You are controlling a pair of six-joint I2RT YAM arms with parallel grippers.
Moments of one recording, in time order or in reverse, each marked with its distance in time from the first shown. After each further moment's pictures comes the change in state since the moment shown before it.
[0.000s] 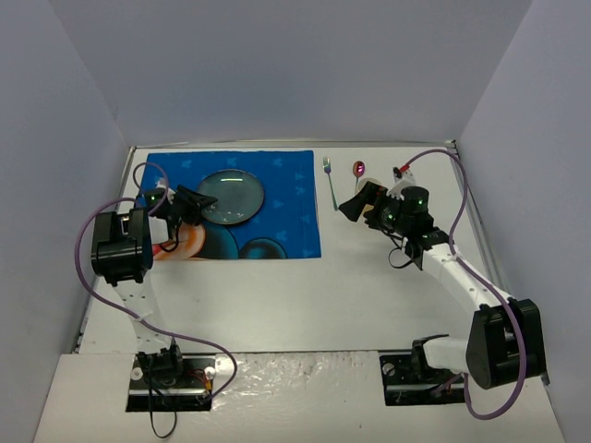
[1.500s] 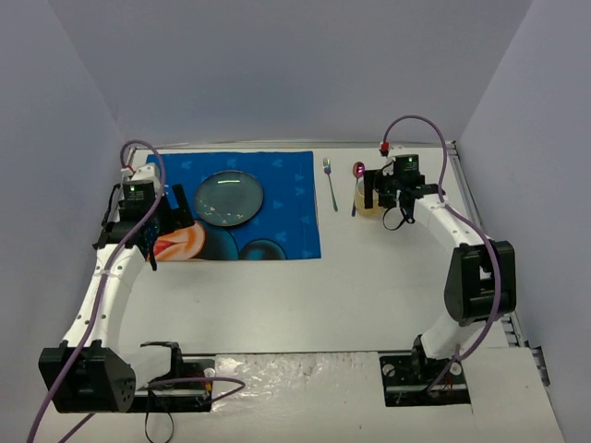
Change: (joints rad) left arm -0.136 -0.893 0.058 -1.125 -0.659 0.770; right arm -0.066 0.381 0.442 -0.399 0.306 -0.548
